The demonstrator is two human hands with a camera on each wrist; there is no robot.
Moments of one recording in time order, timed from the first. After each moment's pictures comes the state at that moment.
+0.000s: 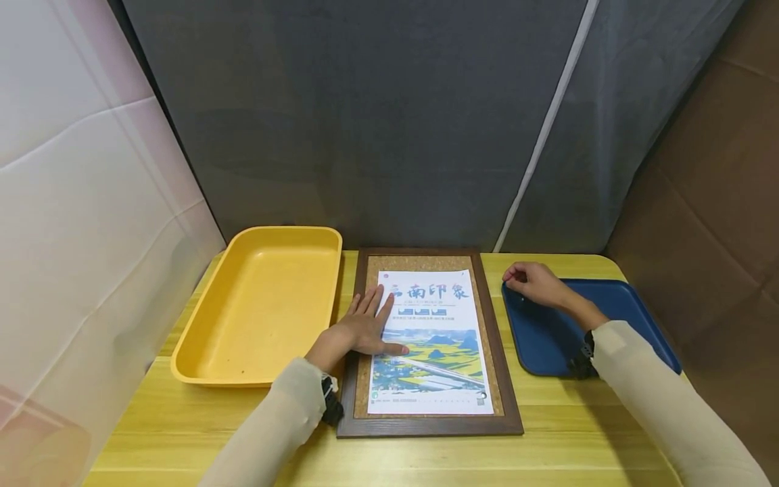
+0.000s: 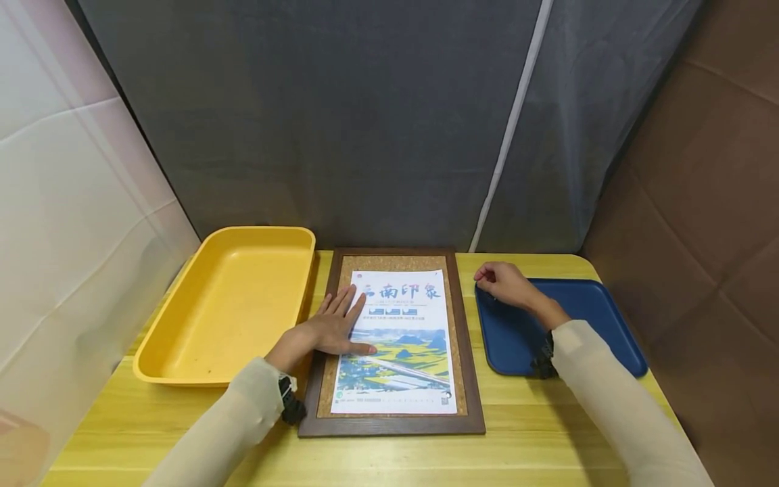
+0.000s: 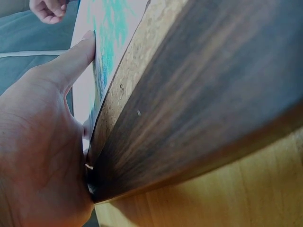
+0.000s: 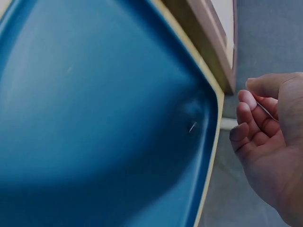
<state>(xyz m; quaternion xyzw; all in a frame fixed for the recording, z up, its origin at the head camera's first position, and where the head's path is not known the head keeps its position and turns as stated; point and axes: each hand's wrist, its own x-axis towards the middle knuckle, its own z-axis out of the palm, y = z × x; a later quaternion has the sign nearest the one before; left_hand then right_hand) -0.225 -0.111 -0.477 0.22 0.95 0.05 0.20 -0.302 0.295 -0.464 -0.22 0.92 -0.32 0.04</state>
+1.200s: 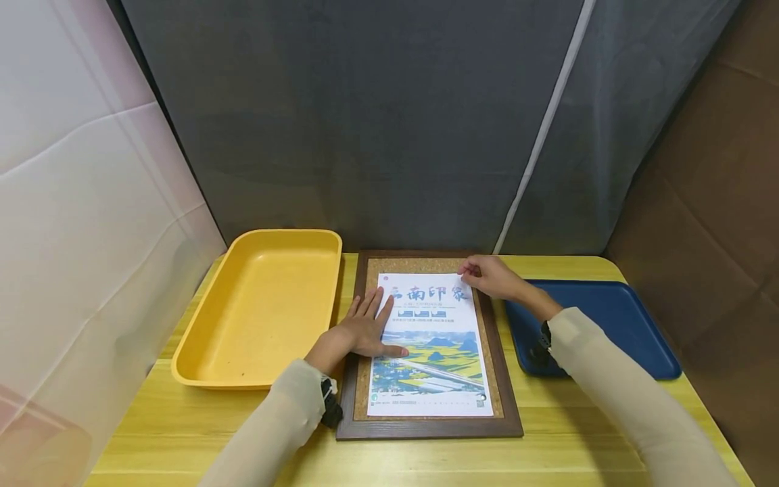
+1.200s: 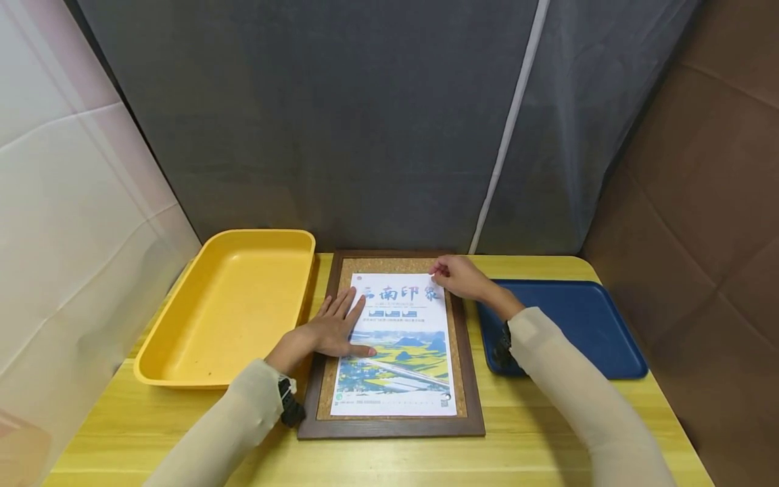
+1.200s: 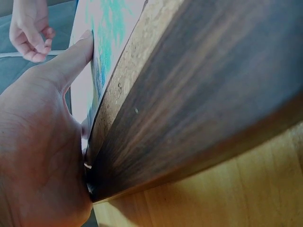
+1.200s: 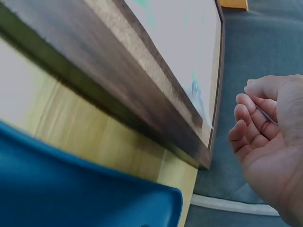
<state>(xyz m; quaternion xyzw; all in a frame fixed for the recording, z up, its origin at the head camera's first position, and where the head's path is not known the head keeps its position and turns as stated) -0.243 -0.117 -0.507 0.22 0.96 0.05 0.20 -0.314 0.209 -0.453 -0.30 0.89 -0.34 0.03</state>
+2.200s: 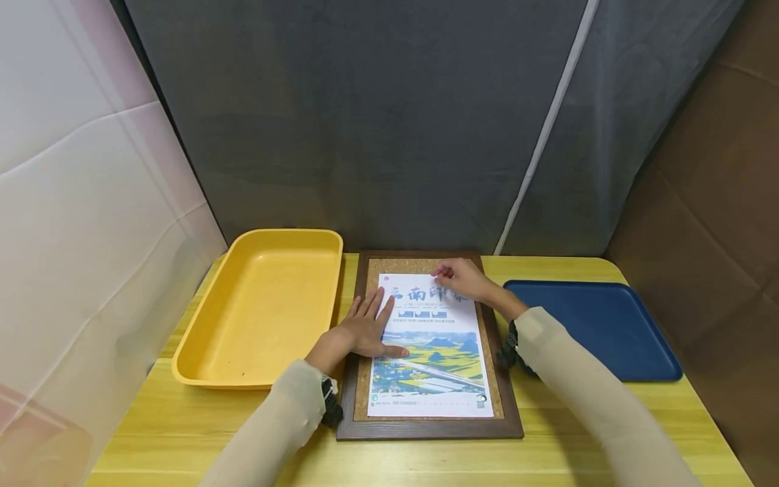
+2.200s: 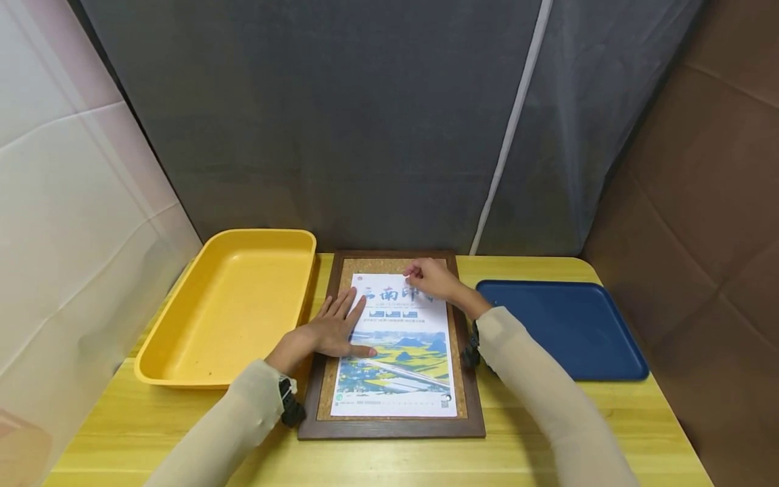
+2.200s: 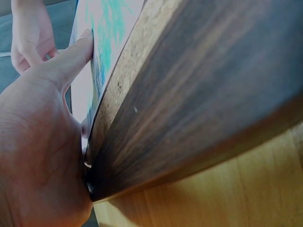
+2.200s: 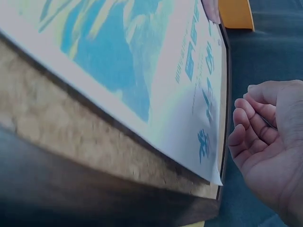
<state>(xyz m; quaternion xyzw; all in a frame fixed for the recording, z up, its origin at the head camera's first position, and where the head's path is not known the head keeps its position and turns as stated) -0.241 -0.115 -0.502 0.20 0.96 0.06 0.20 -0.323 0.156 -0.469 -0.27 0.89 -0.37 0.05</state>
